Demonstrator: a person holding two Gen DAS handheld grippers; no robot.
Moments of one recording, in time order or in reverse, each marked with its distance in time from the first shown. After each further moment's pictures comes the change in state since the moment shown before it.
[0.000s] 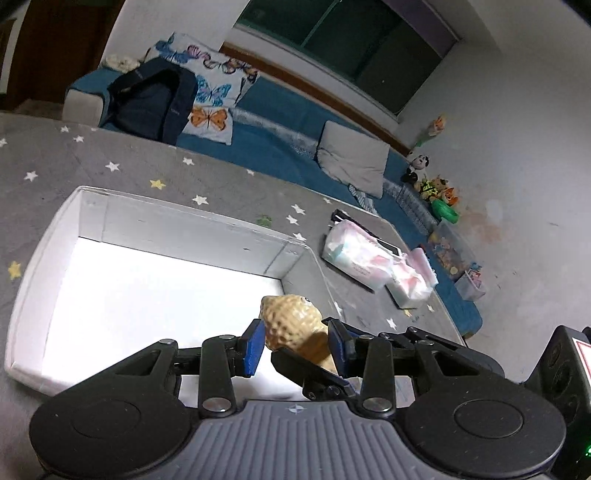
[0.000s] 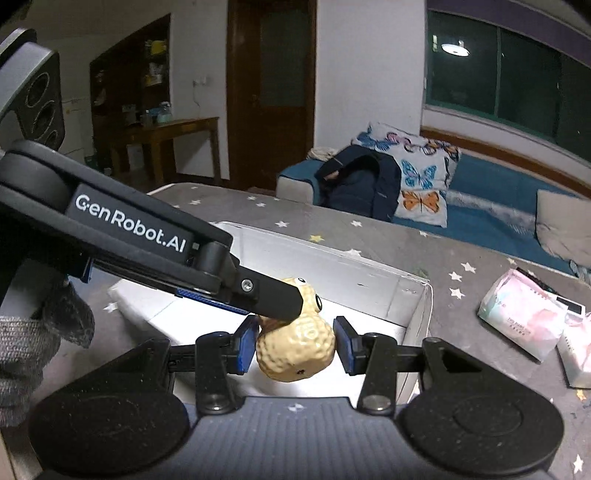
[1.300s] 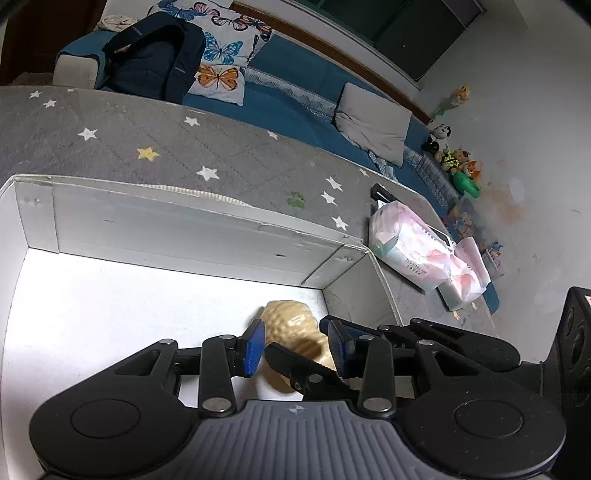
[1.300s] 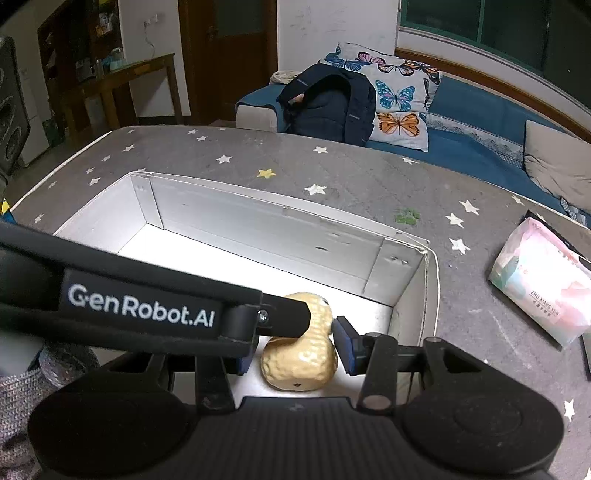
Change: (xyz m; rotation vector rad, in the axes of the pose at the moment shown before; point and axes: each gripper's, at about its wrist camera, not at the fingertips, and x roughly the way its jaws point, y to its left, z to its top) left arm 0.099 0.033 0.033 -0.011 0.131 0.033; right arm 0.103 -0.035 0.010 0.078 0.266 -0.072
